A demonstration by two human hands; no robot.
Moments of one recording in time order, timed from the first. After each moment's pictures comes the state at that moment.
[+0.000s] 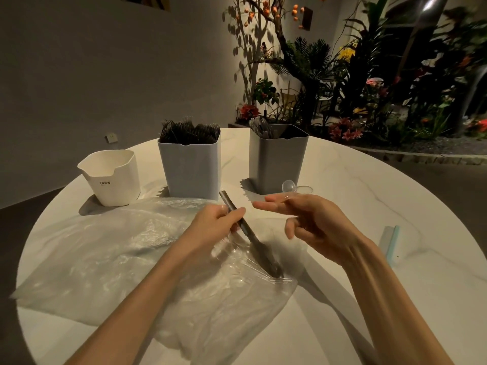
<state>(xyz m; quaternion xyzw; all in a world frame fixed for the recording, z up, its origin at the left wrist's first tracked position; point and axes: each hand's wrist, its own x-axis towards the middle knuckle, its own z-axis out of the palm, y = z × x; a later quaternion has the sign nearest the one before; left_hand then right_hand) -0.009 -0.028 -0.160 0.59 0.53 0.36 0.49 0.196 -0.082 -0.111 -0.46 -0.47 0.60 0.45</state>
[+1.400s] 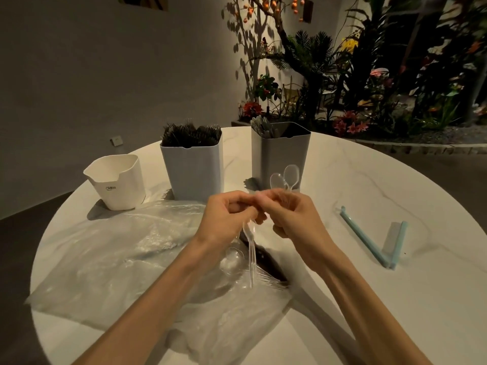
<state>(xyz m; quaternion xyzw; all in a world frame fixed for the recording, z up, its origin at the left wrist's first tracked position) 0.007 -0.054 -0.129 0.62 0.40 0.47 0.49 0.154 -0.082 -0.126 -0.45 -0.53 0.46 0.55</state>
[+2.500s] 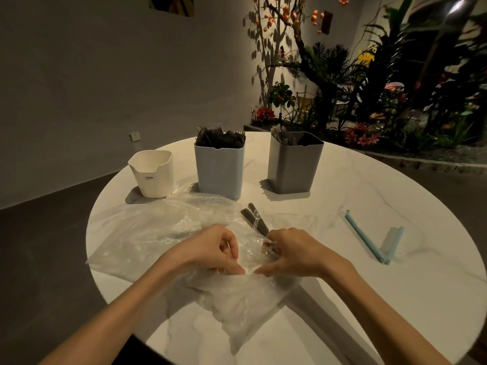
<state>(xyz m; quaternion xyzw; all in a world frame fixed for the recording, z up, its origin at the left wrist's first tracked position) -0.078 -0.085 -0.142 0.74 0.50 0.13 0.44 0.138 -0.109 -0.133 -0.60 -0.79 0.16 0.00</state>
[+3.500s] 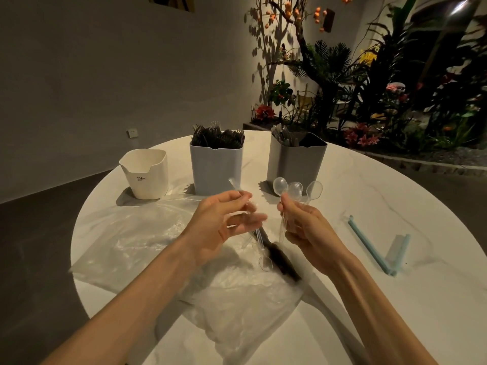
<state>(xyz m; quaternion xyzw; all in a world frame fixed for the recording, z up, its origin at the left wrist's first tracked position) -0.042 -0.071 -0.112 0.42 0.33 0.48 0.69 0.153 -0.090 -0.122 -0.48 -0.49 0.54 0.49</state>
